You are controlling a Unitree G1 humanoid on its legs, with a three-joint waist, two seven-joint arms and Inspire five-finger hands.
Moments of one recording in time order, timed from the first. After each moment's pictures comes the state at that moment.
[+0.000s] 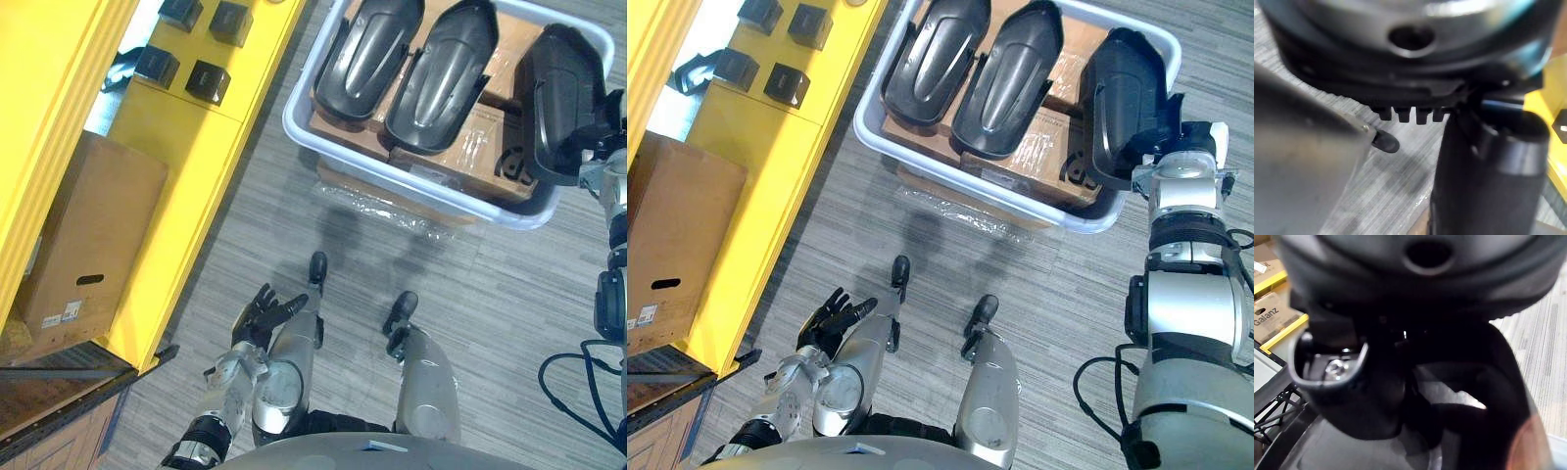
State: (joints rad) left arm 0.00 0.11 -0.16 0.74 -0.63 -0.17 -0.08; right arm -1.05 -0.82 0.02 1.08 0.04 0.38 -0.20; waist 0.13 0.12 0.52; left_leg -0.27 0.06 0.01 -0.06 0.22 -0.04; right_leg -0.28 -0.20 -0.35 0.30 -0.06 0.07
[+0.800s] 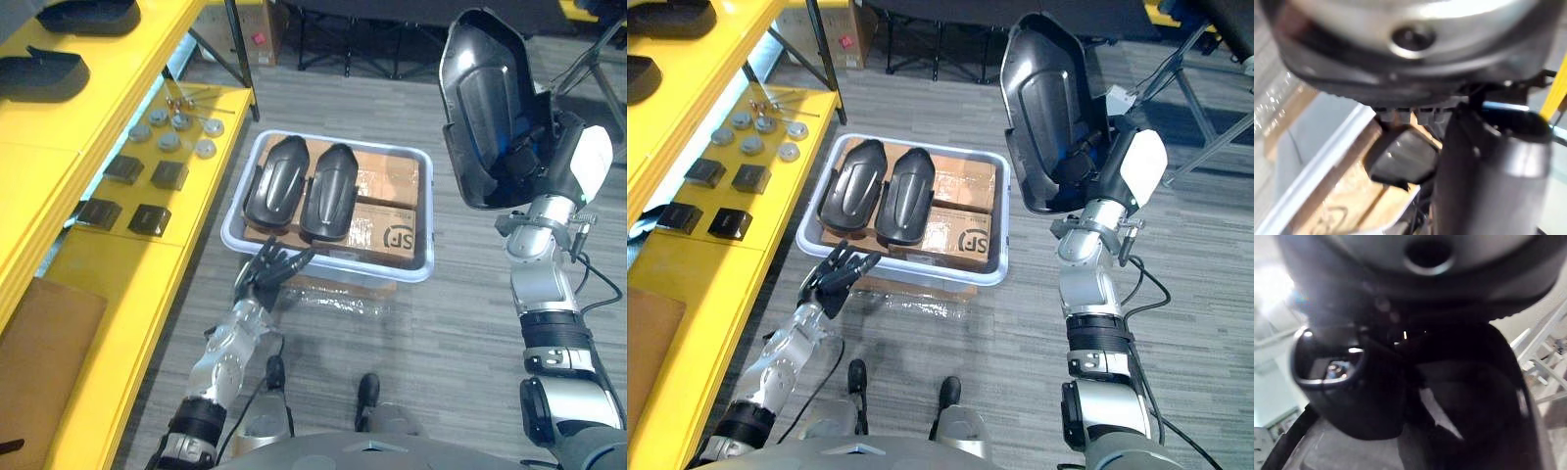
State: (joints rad) left arm -0.09 0.12 -0.15 0.27 -0.76 0.08 -0.02; right arm -0.45 -0.45 -0.12 0.29 -0.47 0.05 -0.54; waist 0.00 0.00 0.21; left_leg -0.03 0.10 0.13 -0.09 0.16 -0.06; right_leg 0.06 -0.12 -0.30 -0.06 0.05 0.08
